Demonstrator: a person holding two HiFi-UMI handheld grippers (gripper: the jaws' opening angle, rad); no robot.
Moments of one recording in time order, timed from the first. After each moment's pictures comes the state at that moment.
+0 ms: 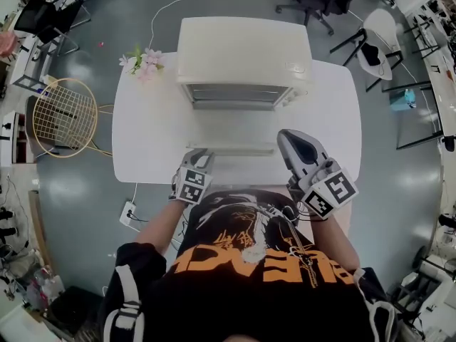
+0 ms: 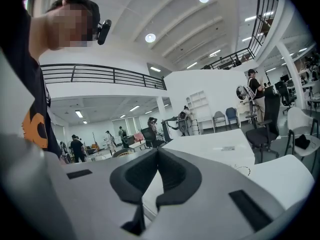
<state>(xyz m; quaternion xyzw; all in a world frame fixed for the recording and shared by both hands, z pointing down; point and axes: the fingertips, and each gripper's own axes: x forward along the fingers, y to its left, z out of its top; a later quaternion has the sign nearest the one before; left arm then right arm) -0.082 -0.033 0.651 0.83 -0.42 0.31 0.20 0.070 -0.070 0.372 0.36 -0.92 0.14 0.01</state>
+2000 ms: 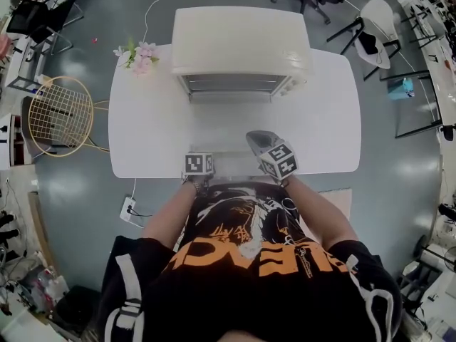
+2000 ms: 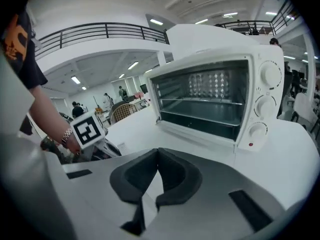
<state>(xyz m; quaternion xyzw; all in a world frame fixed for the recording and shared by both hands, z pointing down) -0.090 -0.008 0.767 0.68 -0.45 0.31 0.49 0.033 -0.068 0.644 0.31 -0.89 0.21 0.25</state>
